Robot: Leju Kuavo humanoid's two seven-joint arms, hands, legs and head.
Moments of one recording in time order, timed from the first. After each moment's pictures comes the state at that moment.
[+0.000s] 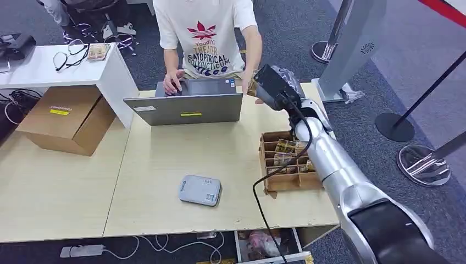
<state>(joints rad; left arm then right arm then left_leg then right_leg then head) -0.04 -0.08 -0.37 -0.17 0.28 0.70 -0.04 -0.87 -0.08 0.41 -0.76 0.39 -0.12 -0.19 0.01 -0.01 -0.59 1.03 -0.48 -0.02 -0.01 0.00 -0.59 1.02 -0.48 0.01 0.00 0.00</state>
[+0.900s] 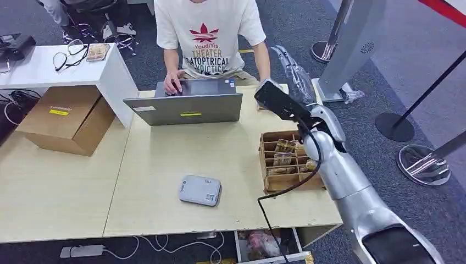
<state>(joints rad) -0.04 -0.07 -0.28 -0.17 0.16 0.70 -0.07 -0.68 -0.17 0.42 -1.19 0.59 -0.15 -0.19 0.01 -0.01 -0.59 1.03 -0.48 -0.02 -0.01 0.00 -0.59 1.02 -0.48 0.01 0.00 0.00</state>
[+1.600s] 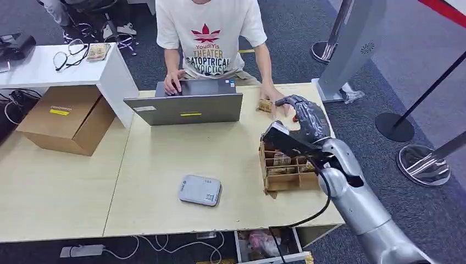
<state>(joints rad) -0.02 -0.09 -0.20 -0.17 0.19 0.70 -0.06 -0.46 -0.34 0.46 -1.36 0.71 -0.18 -0.13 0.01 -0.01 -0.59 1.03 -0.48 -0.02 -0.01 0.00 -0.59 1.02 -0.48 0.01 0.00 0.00</state>
